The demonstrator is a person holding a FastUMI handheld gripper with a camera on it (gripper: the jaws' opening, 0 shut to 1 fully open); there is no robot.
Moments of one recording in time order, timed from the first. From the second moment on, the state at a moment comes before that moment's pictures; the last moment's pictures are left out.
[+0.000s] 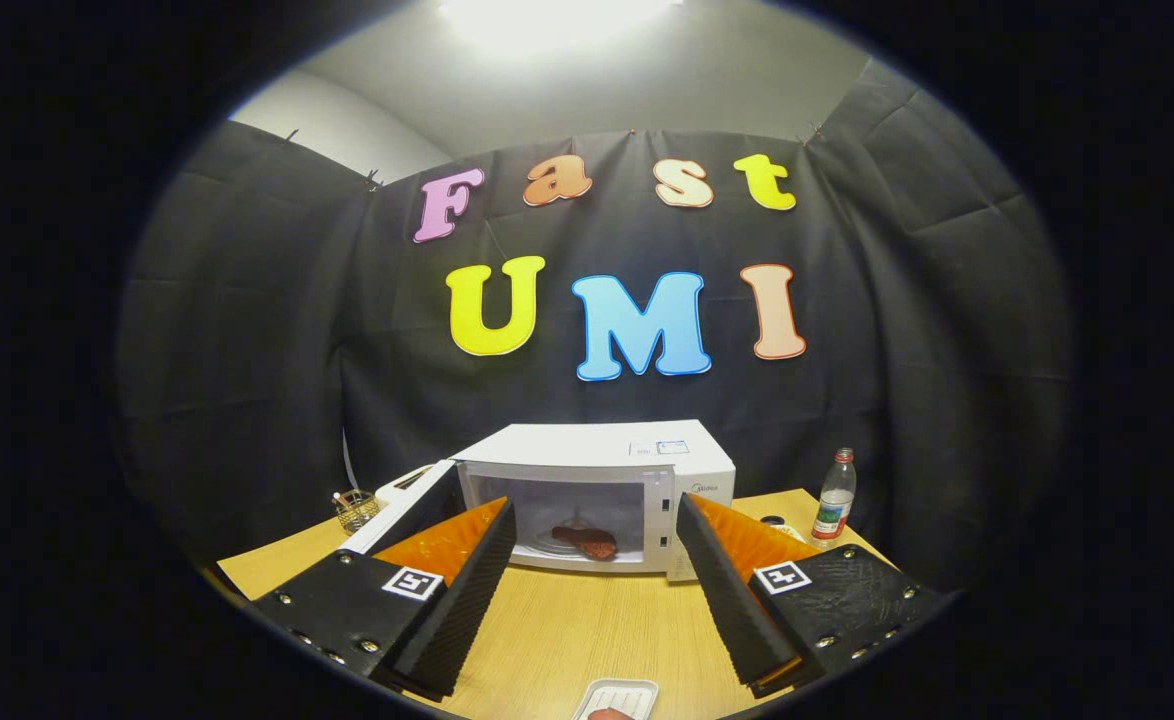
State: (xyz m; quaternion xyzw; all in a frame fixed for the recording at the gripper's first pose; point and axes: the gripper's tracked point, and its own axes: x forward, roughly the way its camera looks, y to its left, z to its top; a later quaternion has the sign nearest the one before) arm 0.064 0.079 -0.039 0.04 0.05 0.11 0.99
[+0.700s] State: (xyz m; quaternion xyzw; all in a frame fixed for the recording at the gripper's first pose) arm -0.025 0.150 -0.080 0.04 0.09 0.20 0.97
